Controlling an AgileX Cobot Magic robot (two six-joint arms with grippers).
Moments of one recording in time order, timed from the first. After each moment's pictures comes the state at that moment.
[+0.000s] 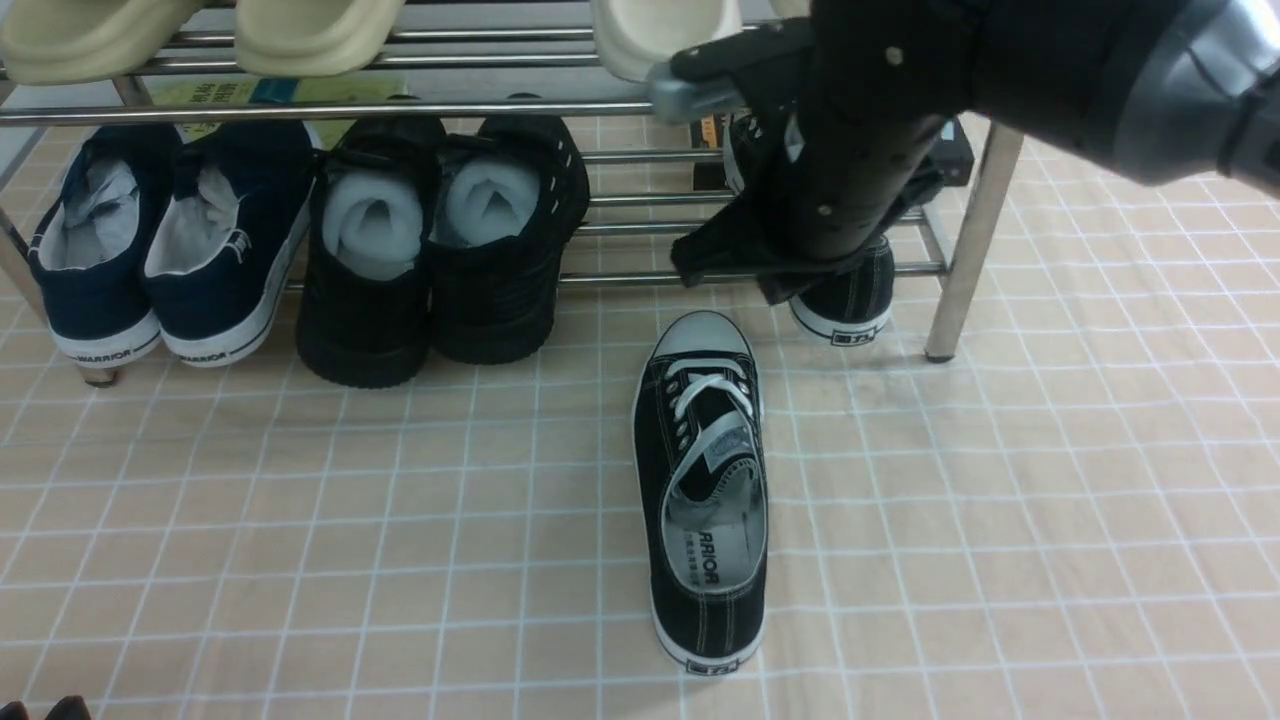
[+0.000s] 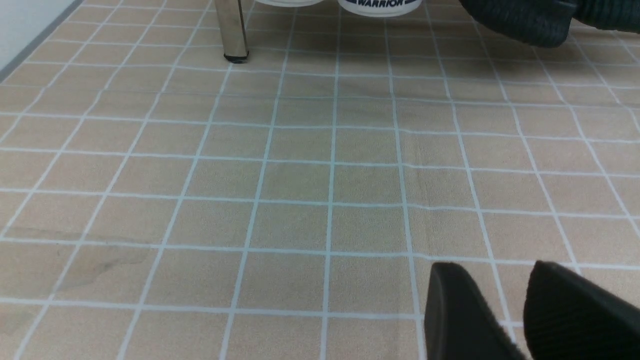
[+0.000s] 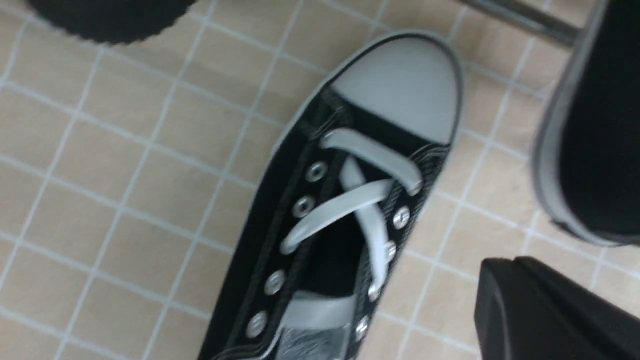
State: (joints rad) right arm 0.60 1.93 -1.83 -0.11 1.05 0.30; left arm -0.03 -0.01 0.02 0.16 0.38 -0.17
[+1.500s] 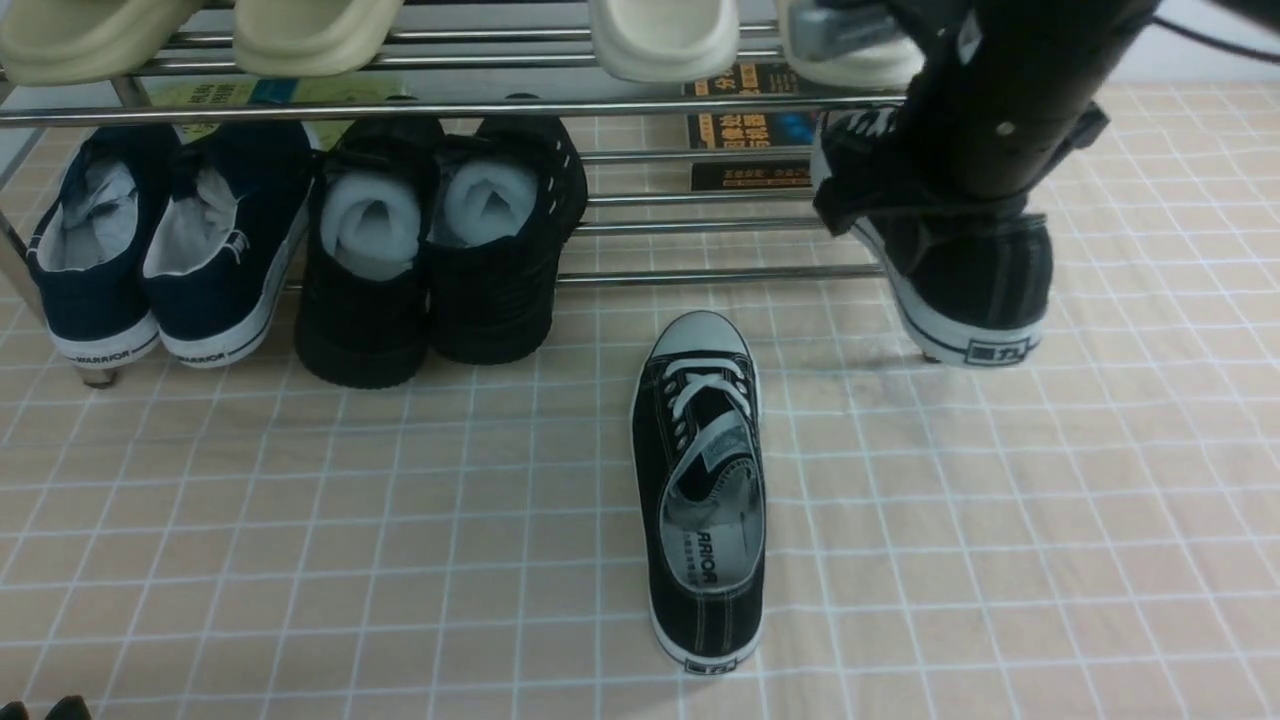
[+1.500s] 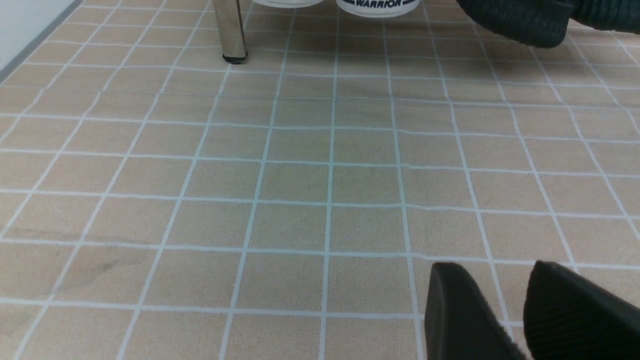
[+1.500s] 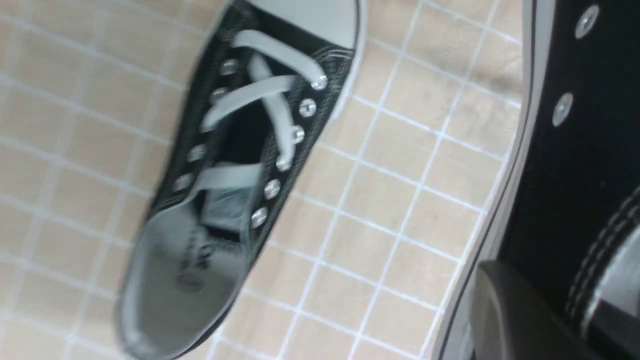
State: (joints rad) right arm 0.52 1.75 -1.81 0.00 1.27 0.12; left arm -0.03 -0.01 0.02 0.16 0.38 -0.17
